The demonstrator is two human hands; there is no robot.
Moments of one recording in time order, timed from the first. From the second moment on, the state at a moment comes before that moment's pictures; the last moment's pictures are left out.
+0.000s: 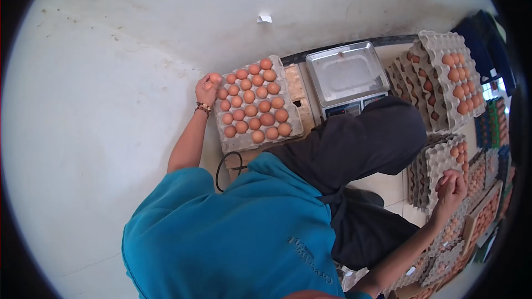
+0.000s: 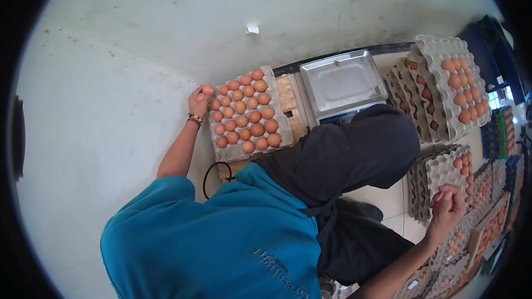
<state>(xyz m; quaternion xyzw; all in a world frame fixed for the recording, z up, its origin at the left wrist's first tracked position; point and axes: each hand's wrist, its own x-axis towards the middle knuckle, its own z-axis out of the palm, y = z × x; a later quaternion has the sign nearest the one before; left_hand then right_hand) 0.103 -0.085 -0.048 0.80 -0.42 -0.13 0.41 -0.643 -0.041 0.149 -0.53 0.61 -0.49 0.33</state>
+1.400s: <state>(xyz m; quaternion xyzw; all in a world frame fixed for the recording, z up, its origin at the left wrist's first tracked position) -0.066 0.064 -0.012 0.70 -0.65 -0.10 0.28 -0.624 -0.033 0.148 -0.38 0.60 -0.61 0.35</state>
